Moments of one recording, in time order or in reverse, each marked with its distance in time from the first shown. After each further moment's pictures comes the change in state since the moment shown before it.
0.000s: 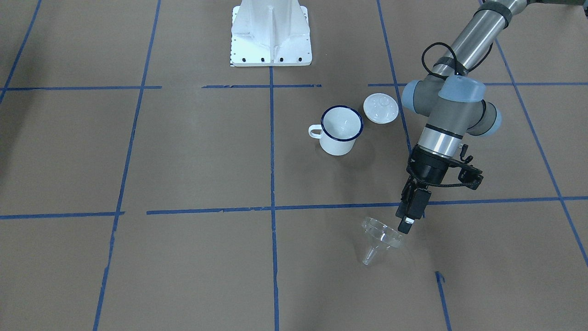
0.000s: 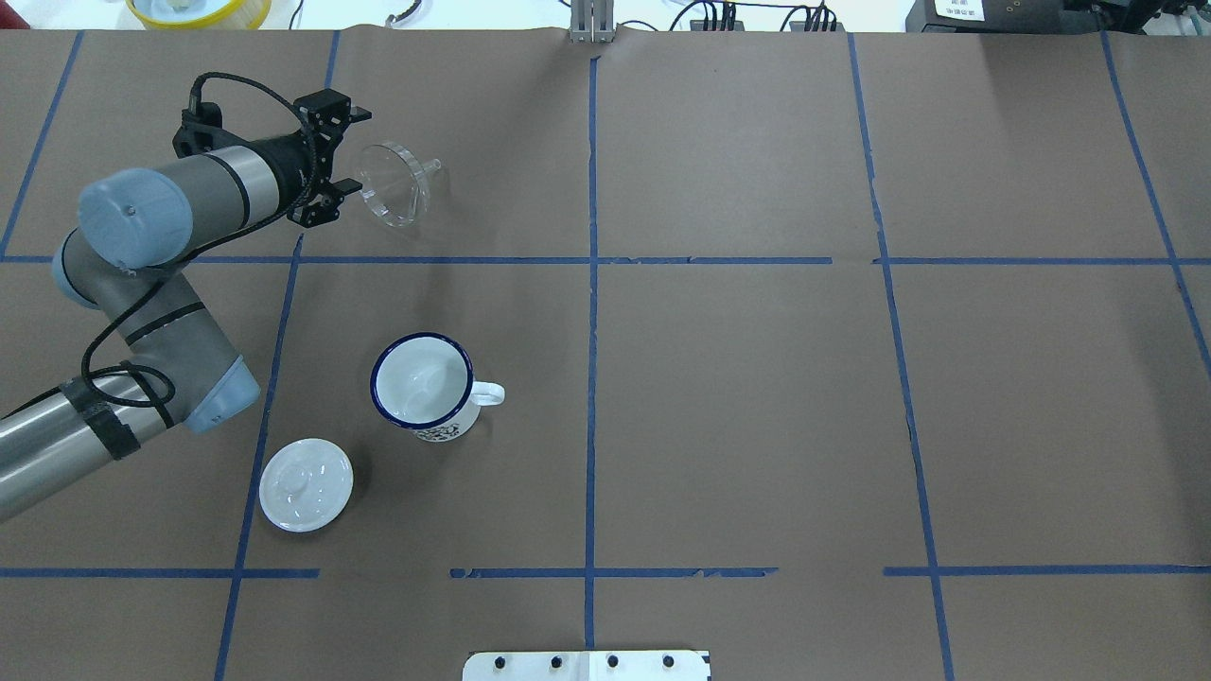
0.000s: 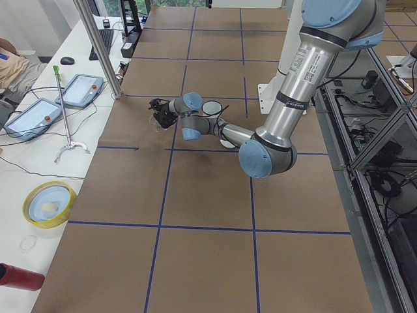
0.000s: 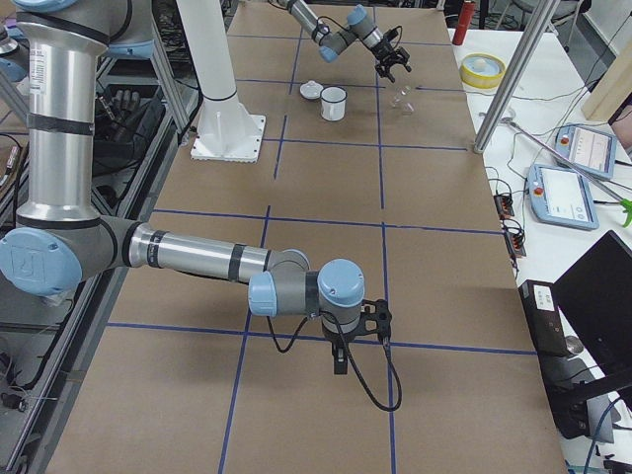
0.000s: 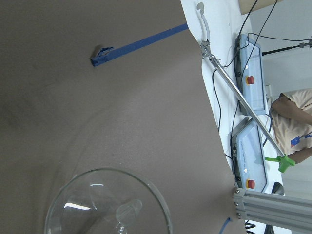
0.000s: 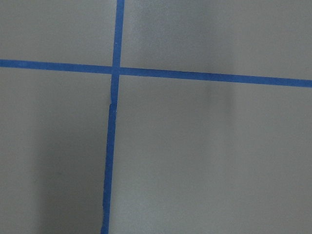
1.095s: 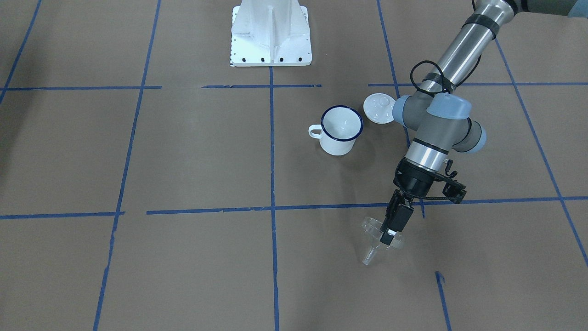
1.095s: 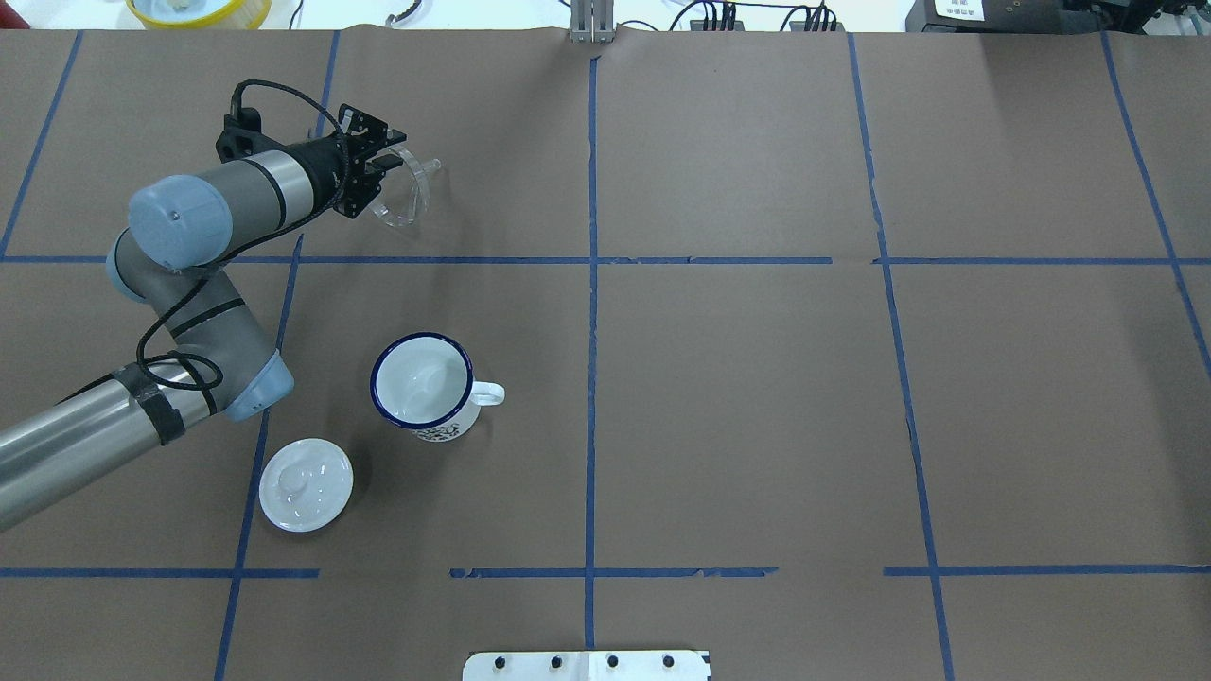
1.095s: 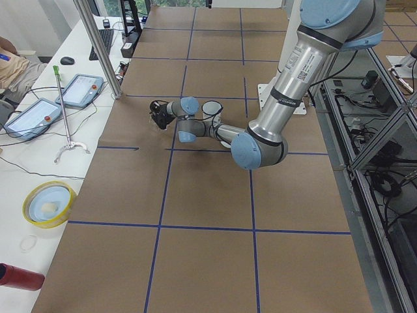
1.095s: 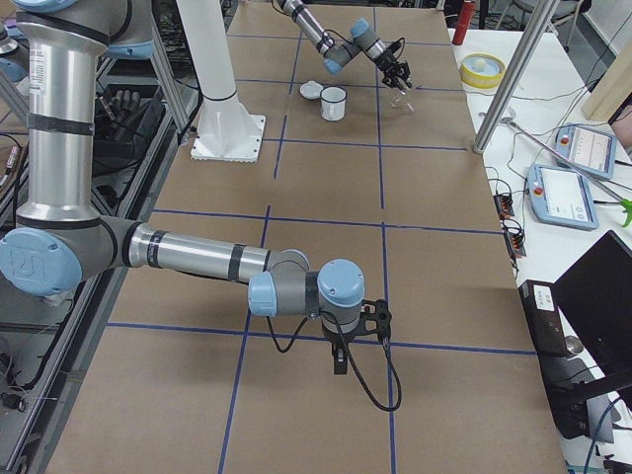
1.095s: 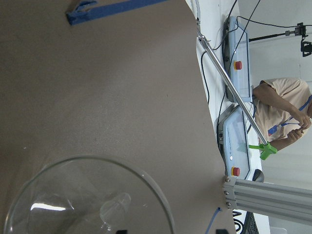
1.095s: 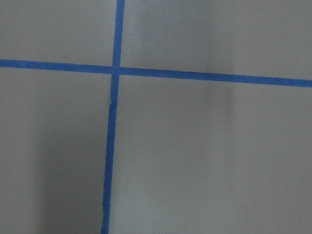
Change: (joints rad) left arm 0.012 -0.094 0.158 -0.115 0.006 -0.003; right arm 0.000 0.000 0.000 0.000 0.000 0.000
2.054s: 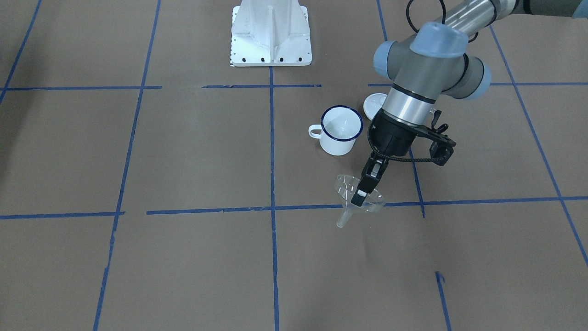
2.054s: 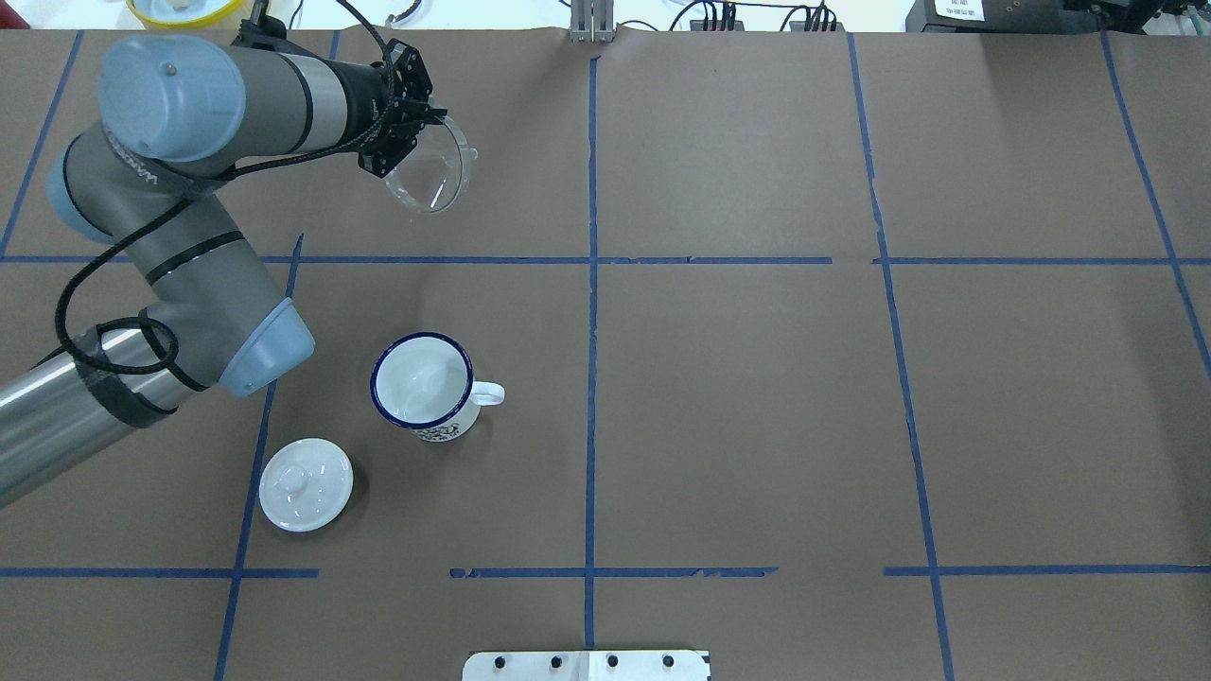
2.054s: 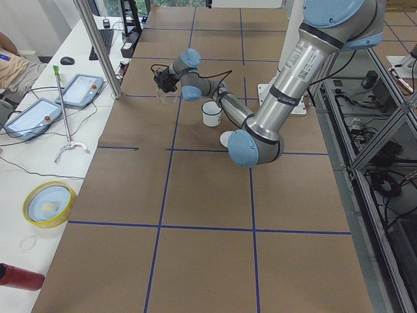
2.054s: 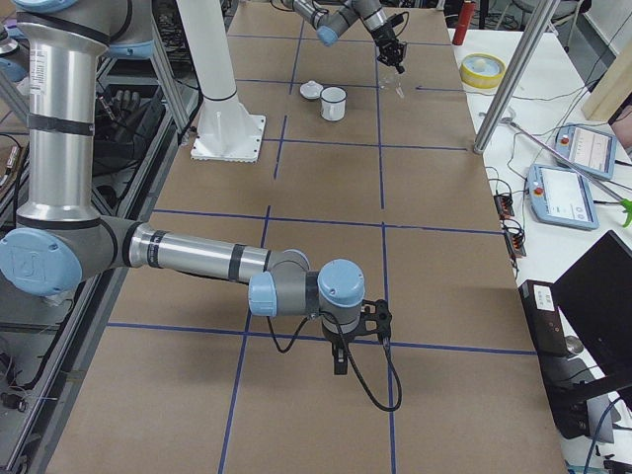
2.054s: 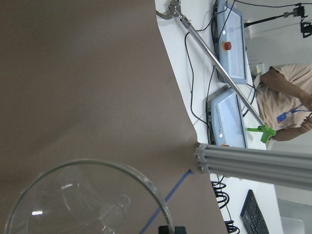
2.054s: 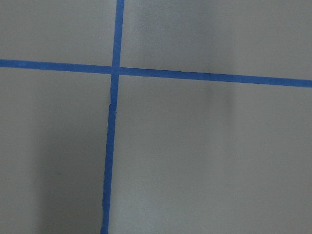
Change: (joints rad) left arm -0.042 -0.040 -0.551 0.795 -0.224 0.060; right arm 0.000 0.000 0.000 0.000 -0.001 0.000
